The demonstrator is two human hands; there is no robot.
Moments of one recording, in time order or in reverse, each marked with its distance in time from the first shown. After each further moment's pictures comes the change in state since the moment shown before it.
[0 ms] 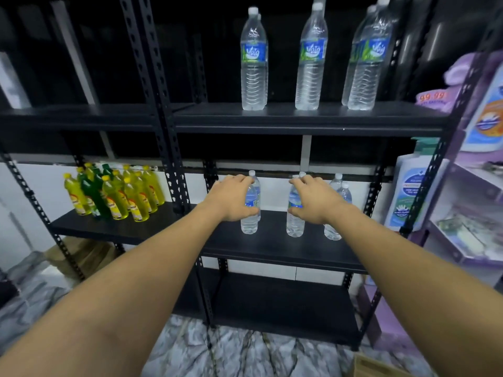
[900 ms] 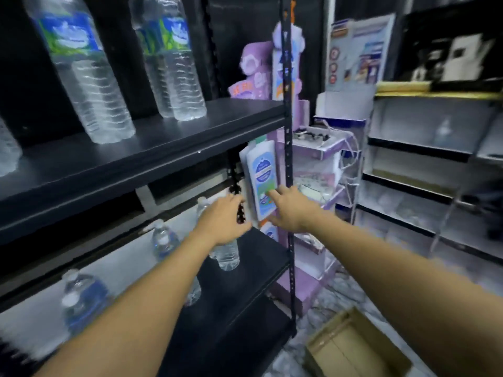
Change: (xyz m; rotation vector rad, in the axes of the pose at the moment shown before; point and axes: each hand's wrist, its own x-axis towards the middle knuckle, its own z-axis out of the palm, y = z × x) left_hand 0.301 0.167 0.129 -0.281 -0.133 0.807; right_hand 0.051 0.211 0.064 -0.001 -0.012 0.744
